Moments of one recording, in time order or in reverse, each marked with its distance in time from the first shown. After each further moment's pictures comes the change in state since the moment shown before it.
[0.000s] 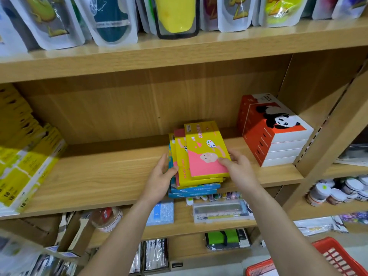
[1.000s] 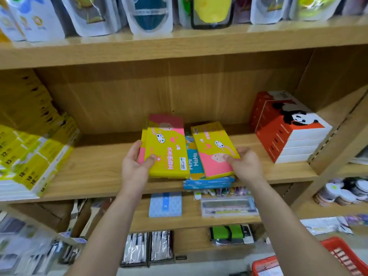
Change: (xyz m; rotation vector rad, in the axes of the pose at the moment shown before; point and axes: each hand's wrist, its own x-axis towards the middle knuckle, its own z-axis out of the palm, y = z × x) left_hand -0.029 0.007 -0.077 -0.178 0.461 0.125; right_hand 0.010 0.005 0.025 -0.401 0.195 0.041
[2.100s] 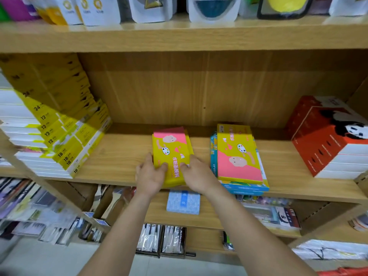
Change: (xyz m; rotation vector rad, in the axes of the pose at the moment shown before) left_hand 0.024 -0.050 -0.054 0.599 0.049 -0.182; right_hand -0.087 -0.092 0.142 -0.395 -0.574 -0.288
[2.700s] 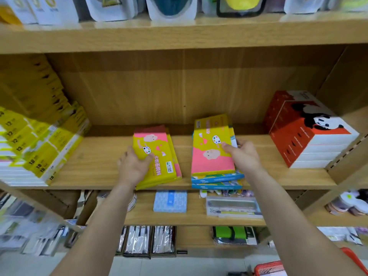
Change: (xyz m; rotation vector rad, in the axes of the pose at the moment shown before) left_hand 0.018 0.028 0.003 0.208 0.028 0.036; right_hand 0.003 0.114 -0.108 0.628 0.422 0.223
